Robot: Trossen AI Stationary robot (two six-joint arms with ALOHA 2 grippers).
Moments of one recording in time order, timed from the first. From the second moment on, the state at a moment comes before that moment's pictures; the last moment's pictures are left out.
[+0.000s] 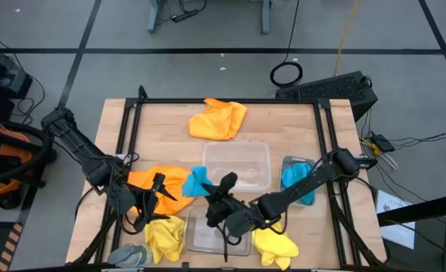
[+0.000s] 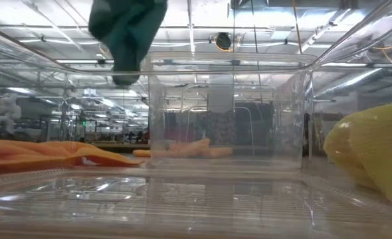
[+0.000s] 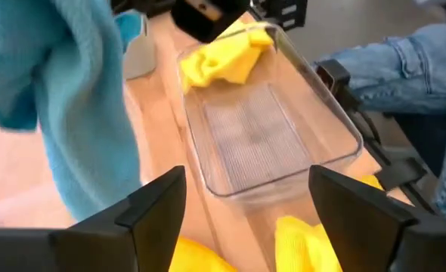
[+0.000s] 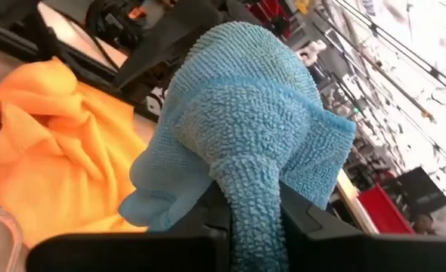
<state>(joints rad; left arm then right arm) -0.77 1.04 0.84 -0.43 -0.38 -0.12 0.50 2.01 1.62 0.07 1.07 -0.47</state>
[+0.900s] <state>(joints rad) -0.73 1.31 0.84 0.28 -0.75 0.51 0.48 1.95 1.62 -0.21 0.84 -0.02</state>
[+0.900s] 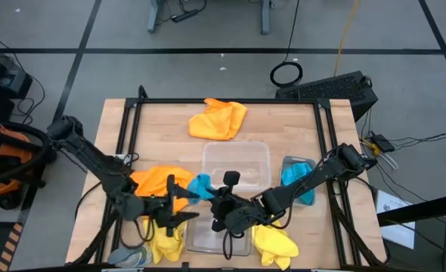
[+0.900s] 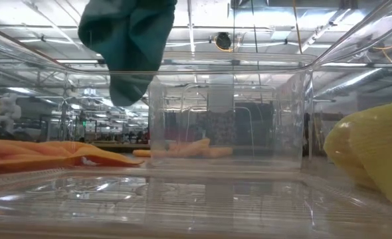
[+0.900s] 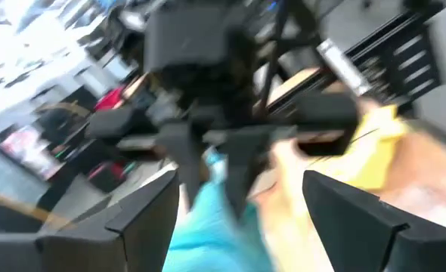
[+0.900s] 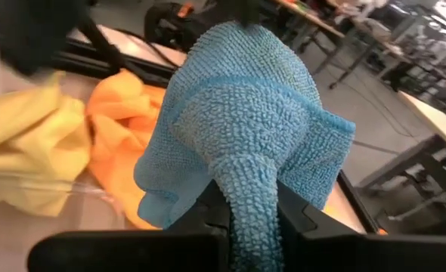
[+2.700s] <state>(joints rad) -0.77 1.28 0.90 0.23 -0.74 0.35 0.62 1.96 1.62 -0.40 0.85 0.20</state>
